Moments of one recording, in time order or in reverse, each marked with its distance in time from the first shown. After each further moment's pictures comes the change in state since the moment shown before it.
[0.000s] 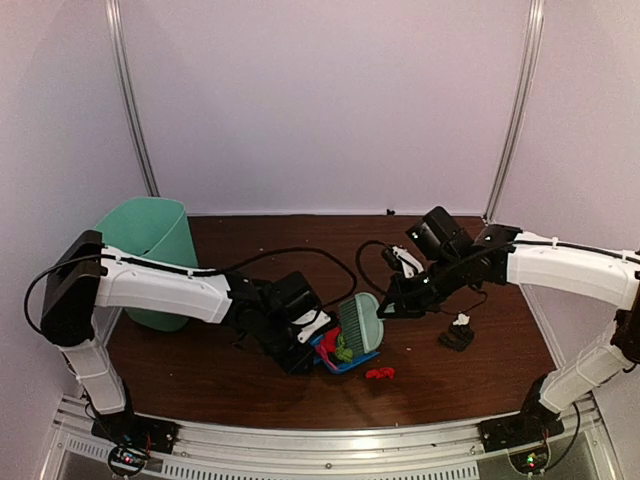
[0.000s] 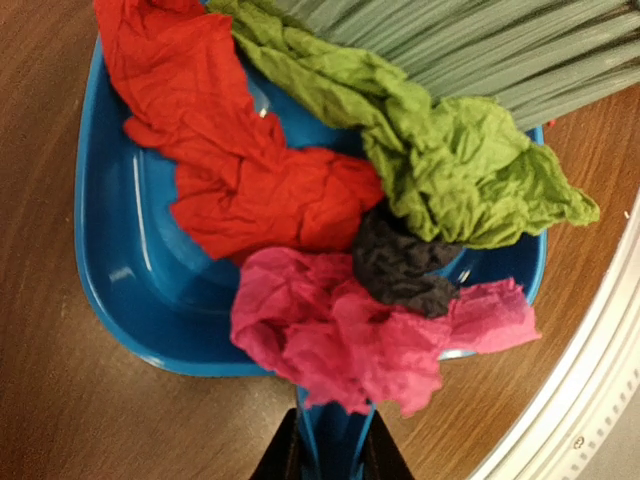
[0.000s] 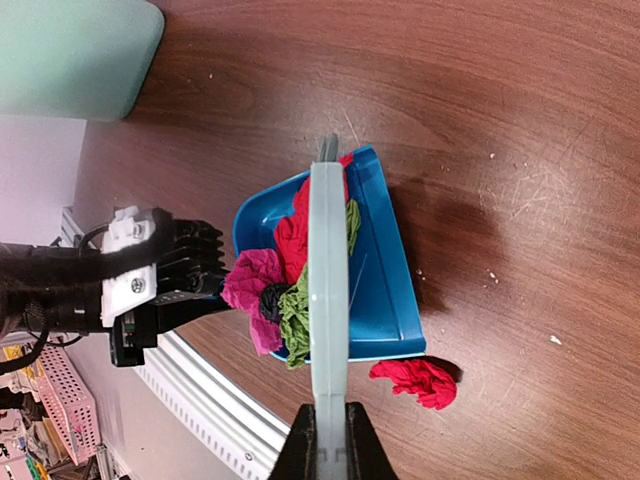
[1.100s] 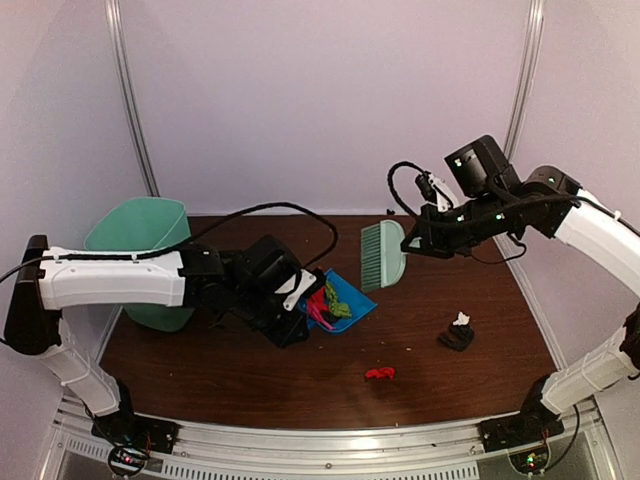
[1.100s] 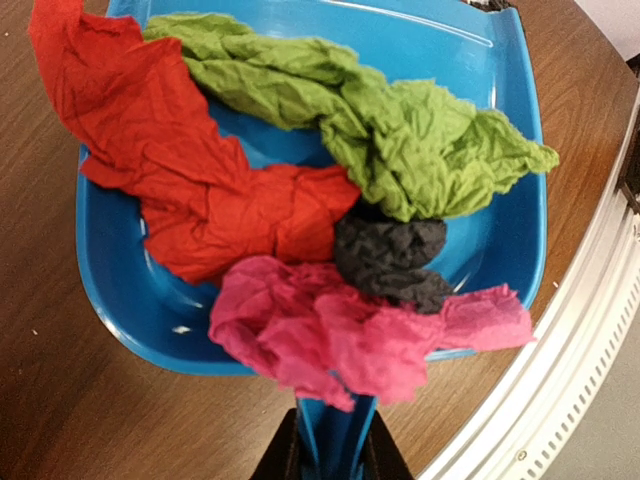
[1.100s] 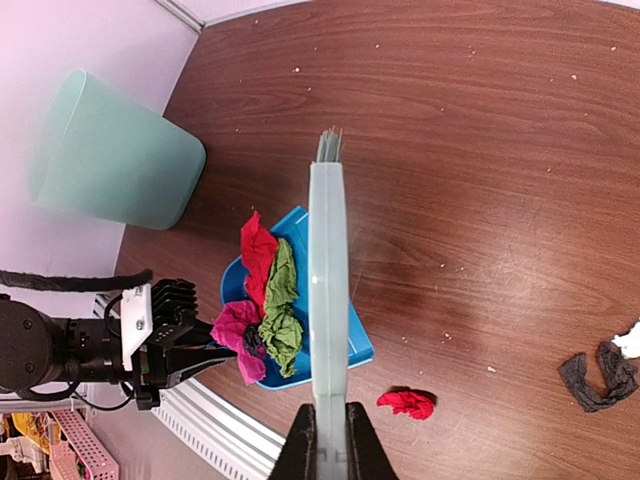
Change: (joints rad) left arm 0.000 -0.226 0.039 -0.060 -0.135 -0.085; right arm -0.025 -0.074 0.396 -0.282 0.206 0.014
